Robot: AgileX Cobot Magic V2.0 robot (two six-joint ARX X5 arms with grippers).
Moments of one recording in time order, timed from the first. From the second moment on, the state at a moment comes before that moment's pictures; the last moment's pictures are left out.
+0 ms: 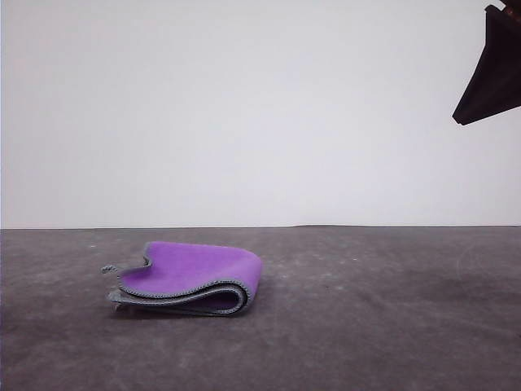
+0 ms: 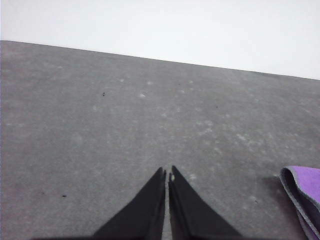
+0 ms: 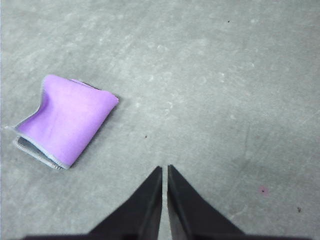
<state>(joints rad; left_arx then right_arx) 0.01 0.00 0.03 -0.14 0.10 -0.12 0.24 0.91 0.72 -0.45 -0.37 0.07</state>
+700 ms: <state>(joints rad) 0.01 0.00 0.03 -0.14 0.10 -0.12 0.13 0.47 0.30 -0.24 -0.01 -0.05</state>
